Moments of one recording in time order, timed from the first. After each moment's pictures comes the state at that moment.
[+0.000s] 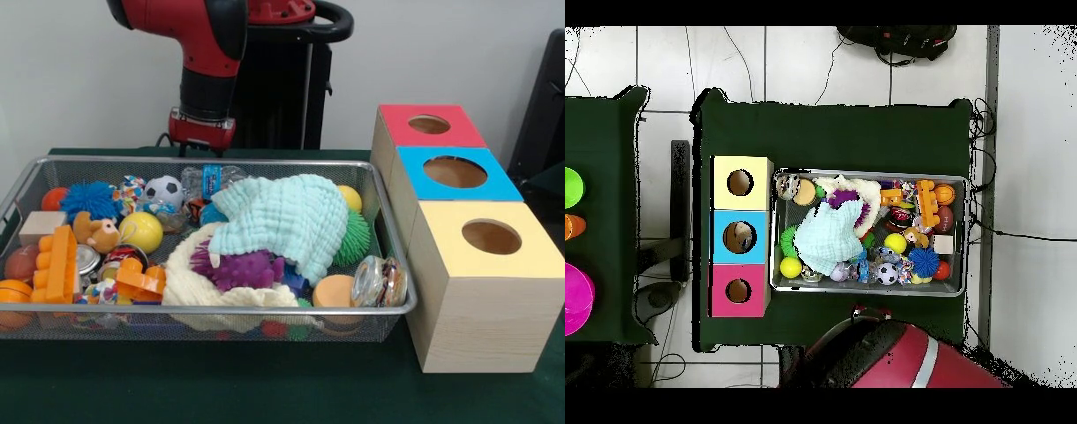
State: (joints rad) arm -0.45 -0.31 -0.26 2.05 -0.42 -0.40 1.71
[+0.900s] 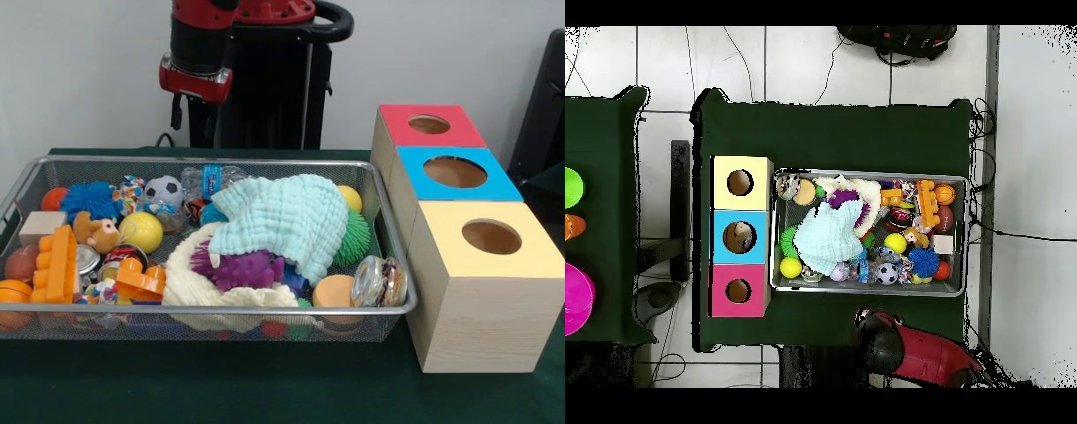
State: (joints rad) arm -0.47 -0.66 -0.18 2.11 -0.35 0.16 1.71
